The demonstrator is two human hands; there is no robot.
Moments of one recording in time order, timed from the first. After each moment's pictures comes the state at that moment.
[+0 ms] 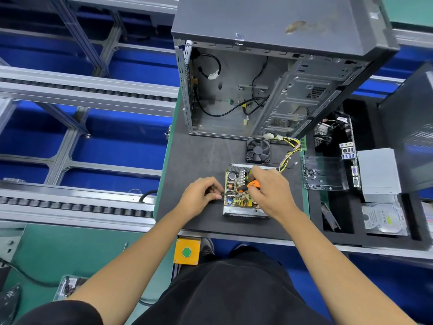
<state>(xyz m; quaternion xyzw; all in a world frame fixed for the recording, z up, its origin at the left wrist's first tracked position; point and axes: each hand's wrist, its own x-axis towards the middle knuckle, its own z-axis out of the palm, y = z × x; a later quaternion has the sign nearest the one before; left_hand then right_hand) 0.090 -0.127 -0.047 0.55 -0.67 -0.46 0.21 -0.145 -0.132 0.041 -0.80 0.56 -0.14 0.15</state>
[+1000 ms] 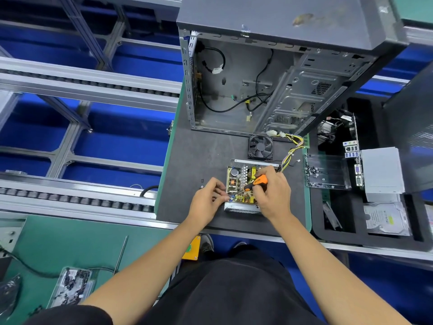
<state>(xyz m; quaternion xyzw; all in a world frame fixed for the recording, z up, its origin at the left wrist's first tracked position) 0.058 -0.091 -0.060 0.60 -0.57 -0.47 0.31 -0.141 -0.113 0.009 -0.69 0.64 -0.28 0.19</state>
